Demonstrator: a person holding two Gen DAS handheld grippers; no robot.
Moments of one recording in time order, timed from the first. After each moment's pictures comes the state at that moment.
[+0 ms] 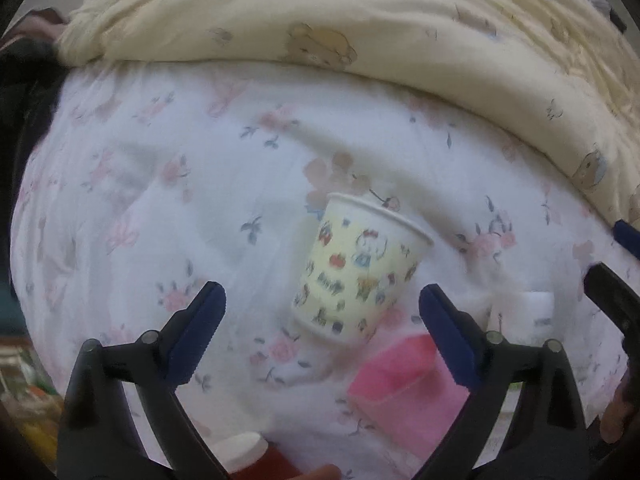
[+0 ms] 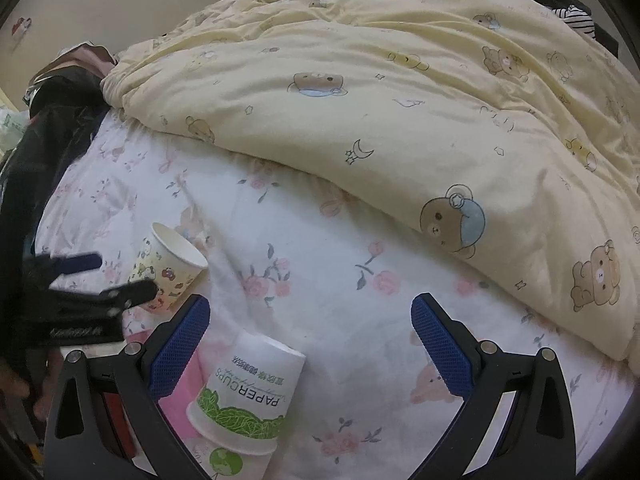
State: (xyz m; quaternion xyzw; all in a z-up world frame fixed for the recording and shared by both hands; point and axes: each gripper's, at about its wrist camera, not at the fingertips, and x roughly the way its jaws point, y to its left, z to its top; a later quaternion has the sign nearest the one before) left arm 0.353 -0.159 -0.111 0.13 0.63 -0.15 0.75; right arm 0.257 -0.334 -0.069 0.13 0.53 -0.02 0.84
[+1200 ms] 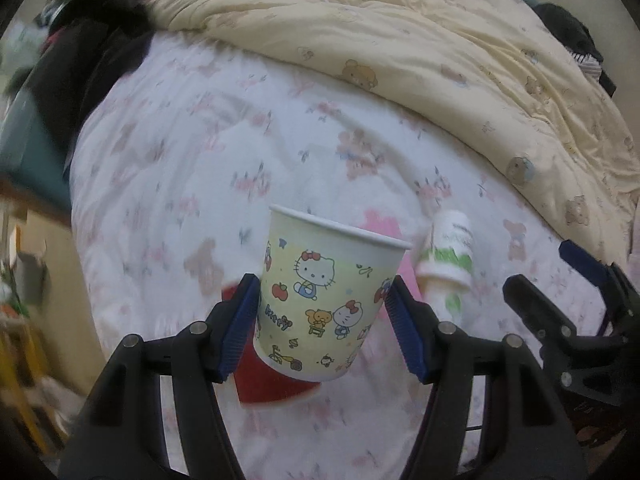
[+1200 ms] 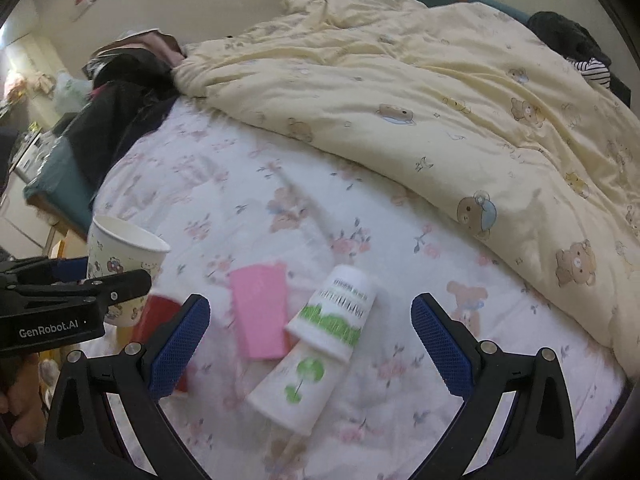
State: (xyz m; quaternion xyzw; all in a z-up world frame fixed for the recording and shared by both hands) left arm 0.204 -0.097 0.009 0.02 0.59 -0.07 0.80; right arm 0.175 -0.271 0.006 0.09 0.49 0.06 0.86
